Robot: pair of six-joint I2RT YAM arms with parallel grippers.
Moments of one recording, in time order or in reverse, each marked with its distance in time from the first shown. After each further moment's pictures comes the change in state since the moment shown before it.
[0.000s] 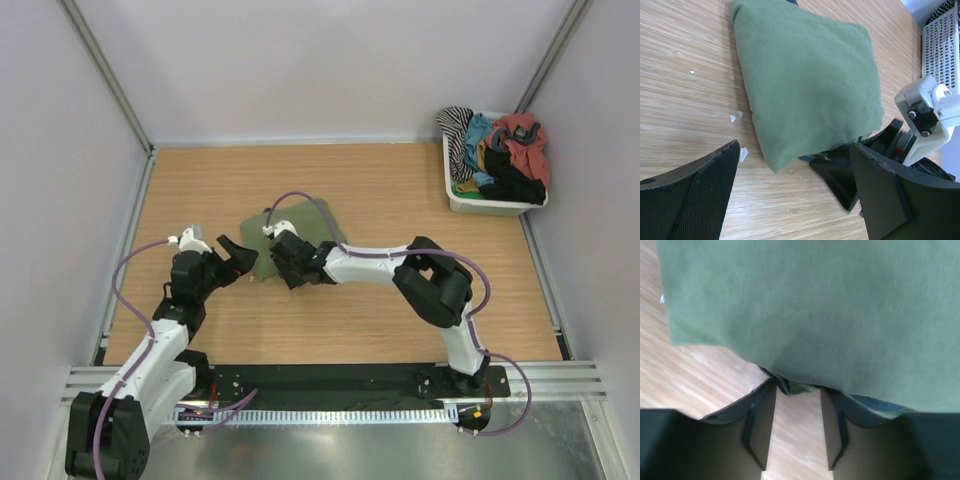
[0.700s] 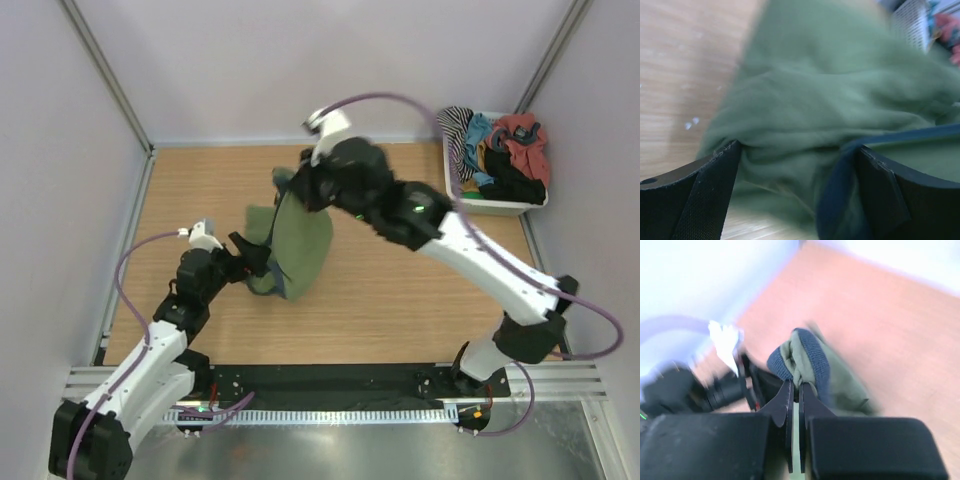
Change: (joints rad) left arm -0.170 -0.045 0.069 -0.060 -0.093 0.021; right arm -0.017 -0.447 0.467 -0.323 0.006 0.000
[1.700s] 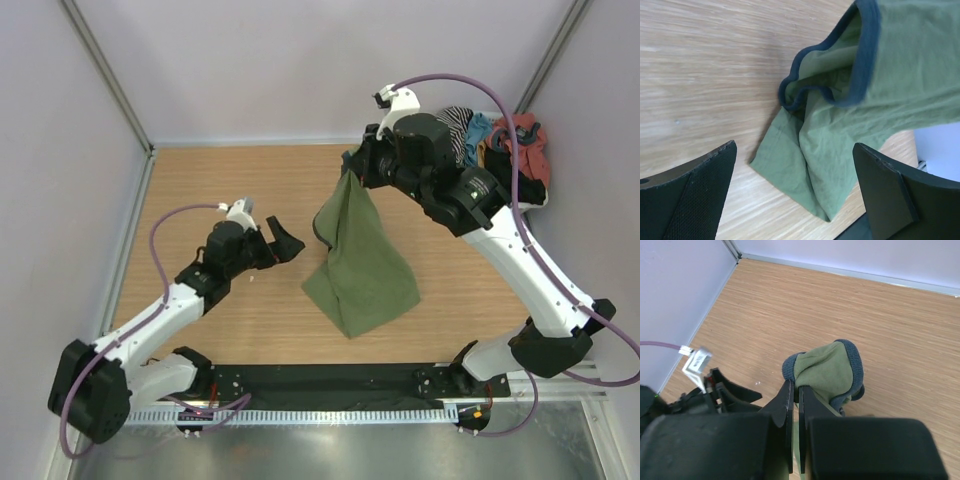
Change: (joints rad) left arm -0.175 0.207 0.229 -0.076 0.058 -0.031; right arm -0.251 -0.158 0.010 -0.143 -0.004 0.014
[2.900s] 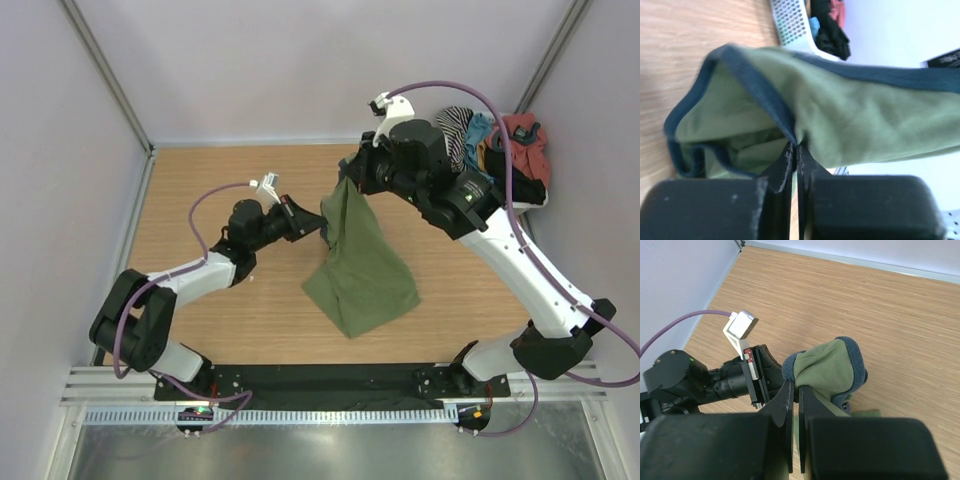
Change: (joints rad) left arm -0.015 0.490 0.145 0.593 0.262 -0.255; right arm 0.000 -0.012 -0.058 0.019 -0.040 0.010
